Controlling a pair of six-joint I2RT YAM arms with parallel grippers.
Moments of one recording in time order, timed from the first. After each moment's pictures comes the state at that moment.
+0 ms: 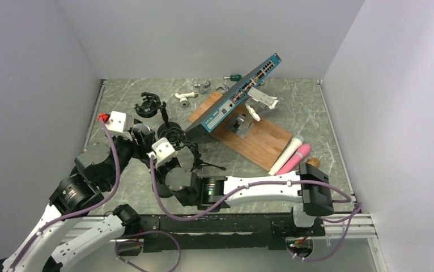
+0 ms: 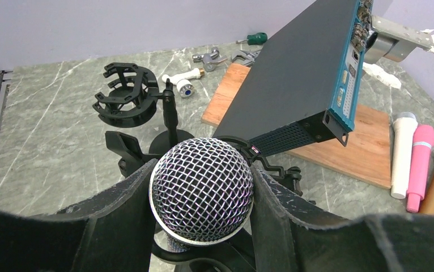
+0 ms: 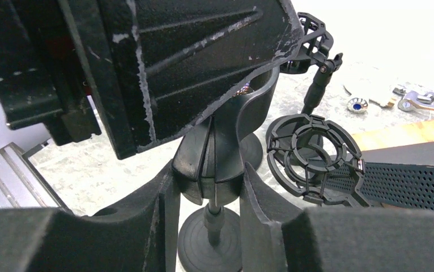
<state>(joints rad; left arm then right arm) -0.73 0.57 1.02 -0.57 -0.43 -0.17 1.49 1.71 1.35 0.26 0.79 0.07</state>
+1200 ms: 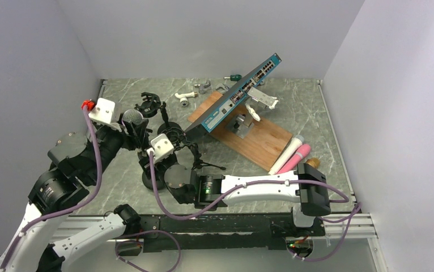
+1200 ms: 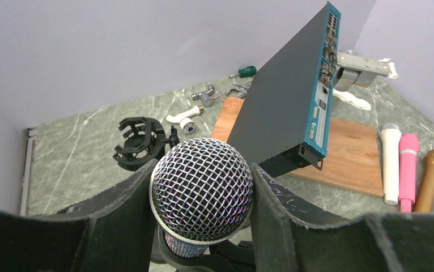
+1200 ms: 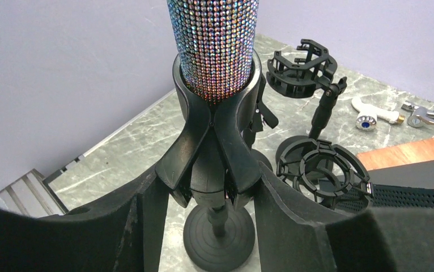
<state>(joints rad) -0.73 0.66 1.28 -0.63 -0.38 -0.04 1.49 1.74 1.39 0.32 0.78 0.06</state>
